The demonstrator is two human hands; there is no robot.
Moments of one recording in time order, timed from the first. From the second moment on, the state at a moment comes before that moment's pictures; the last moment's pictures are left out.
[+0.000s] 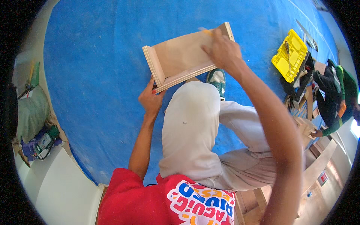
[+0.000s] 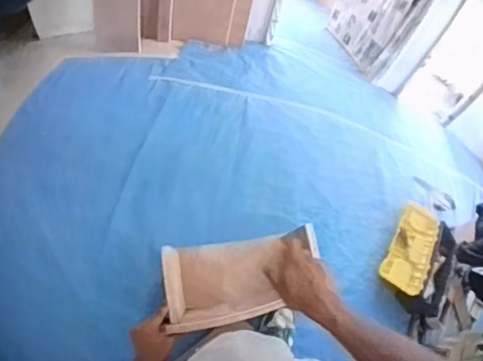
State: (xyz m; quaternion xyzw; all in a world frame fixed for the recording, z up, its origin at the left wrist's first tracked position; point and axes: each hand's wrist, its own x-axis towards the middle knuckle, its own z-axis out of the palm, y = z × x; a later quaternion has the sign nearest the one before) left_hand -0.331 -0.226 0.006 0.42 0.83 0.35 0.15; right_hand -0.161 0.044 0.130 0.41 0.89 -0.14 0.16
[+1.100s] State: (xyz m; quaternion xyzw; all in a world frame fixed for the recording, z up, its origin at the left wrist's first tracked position) left_hand -0.329 -0.231 0.003 0.42 0.84 0.30 0.17; right_hand -0.297 -0.028 -0.037 0.21 0.84 -0.41 0.29
